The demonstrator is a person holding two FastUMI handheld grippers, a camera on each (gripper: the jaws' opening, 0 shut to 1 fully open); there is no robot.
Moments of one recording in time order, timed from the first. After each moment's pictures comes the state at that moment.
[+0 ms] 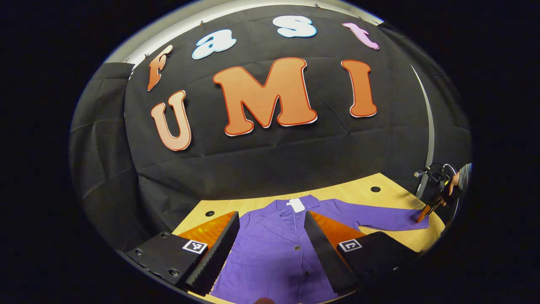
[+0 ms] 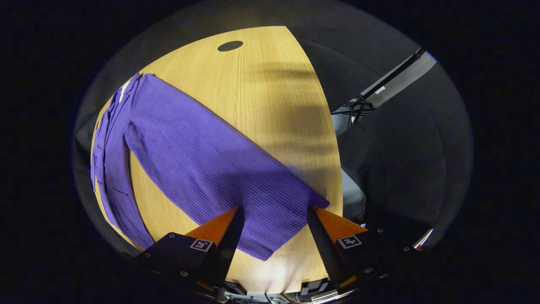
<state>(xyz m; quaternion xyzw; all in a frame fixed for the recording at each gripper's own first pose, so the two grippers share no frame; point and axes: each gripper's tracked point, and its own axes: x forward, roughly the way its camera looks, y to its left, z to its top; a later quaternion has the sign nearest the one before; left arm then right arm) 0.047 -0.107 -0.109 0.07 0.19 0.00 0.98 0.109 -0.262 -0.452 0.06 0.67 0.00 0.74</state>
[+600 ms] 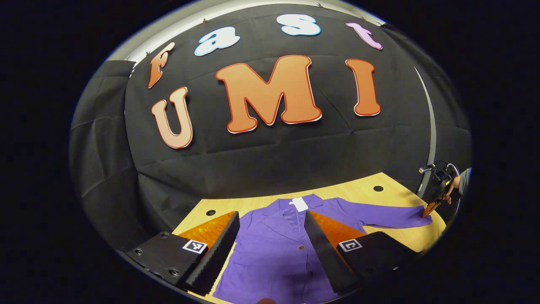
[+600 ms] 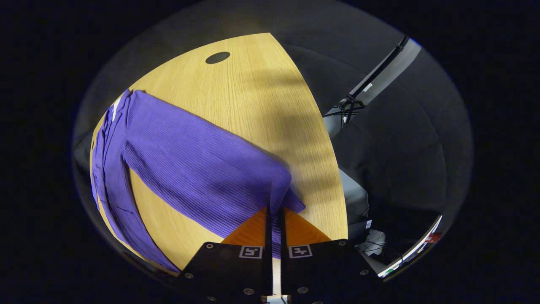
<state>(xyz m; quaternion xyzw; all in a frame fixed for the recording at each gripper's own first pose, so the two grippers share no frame) 0.053 -0.091 -0.111 0.06 0.19 -0.01 0.98 0.117 -0.251 -0.438 0.11 0.64 -0.05 0.76</state>
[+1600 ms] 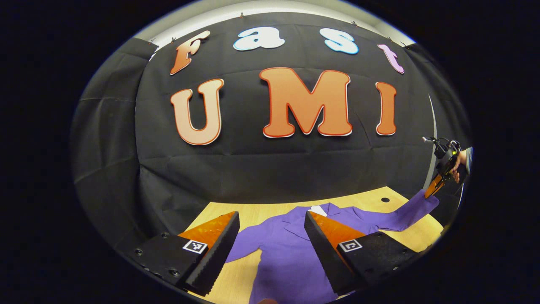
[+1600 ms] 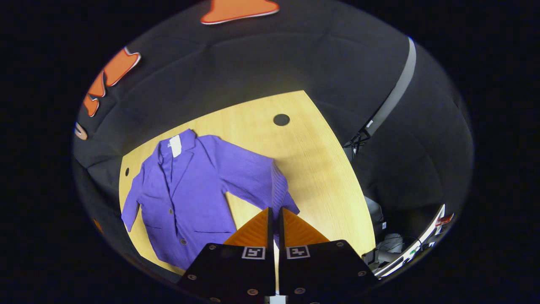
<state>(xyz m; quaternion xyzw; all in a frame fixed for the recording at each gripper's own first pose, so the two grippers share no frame) 0.062 0.059 -0.103 0.00 0.16 -0.02 0.99 0.162 -0.115 -0.227 0.14 0.53 -0.06 0.84</state>
